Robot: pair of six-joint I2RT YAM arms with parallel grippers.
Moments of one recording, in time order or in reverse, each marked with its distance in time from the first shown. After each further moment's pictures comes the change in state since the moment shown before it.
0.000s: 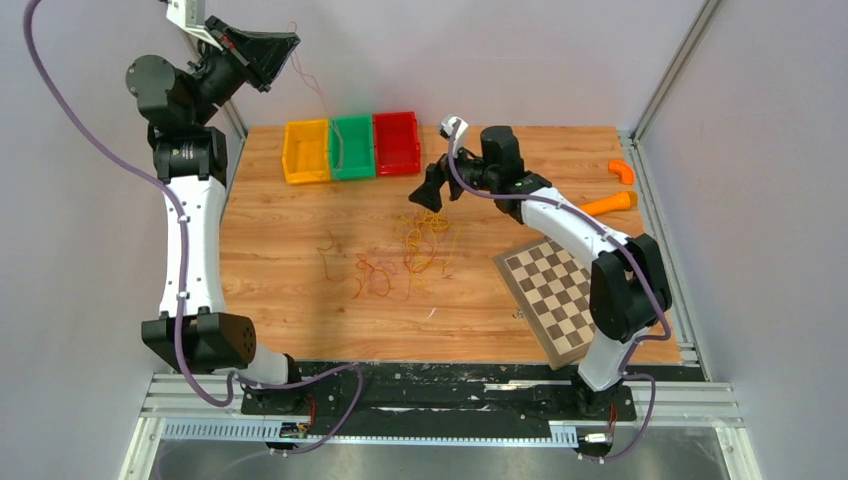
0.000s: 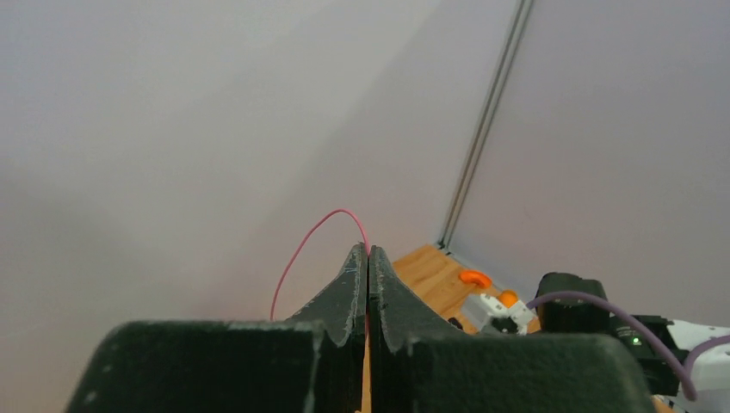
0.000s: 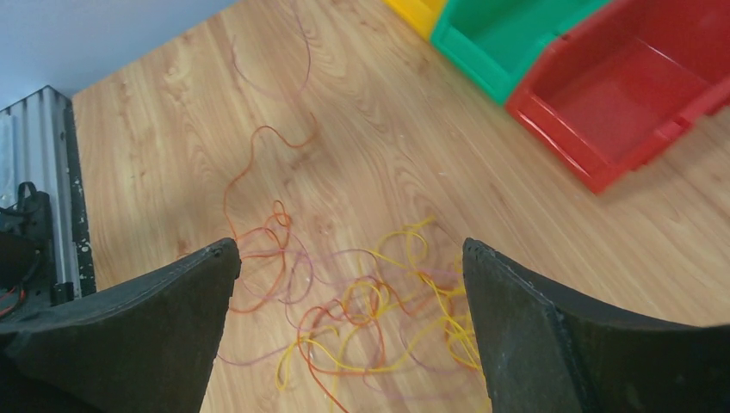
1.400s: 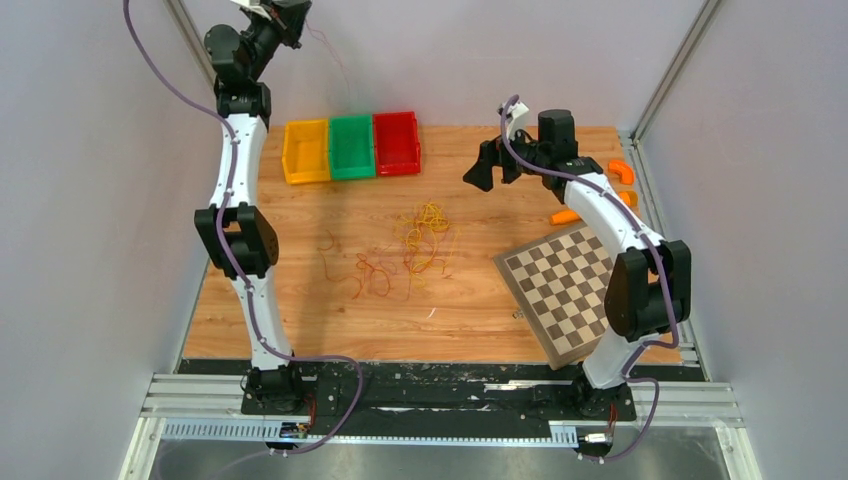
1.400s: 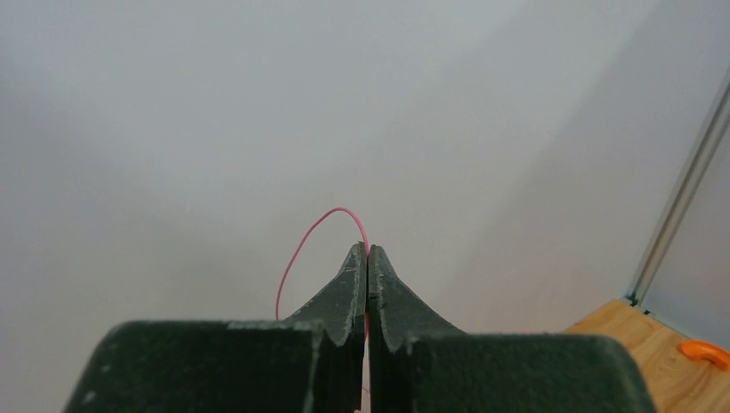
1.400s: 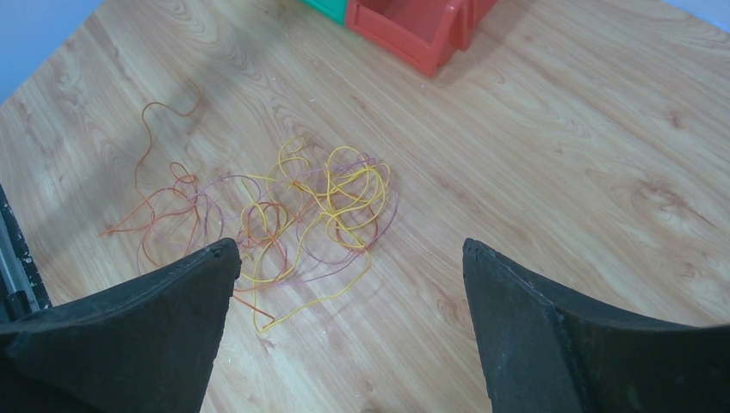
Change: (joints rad) left arm -0.055 0.728 0.552 0.174 -0.243 0.230; right arm -0.304 -0.069 0.031 -0.285 -0.017 -0.057
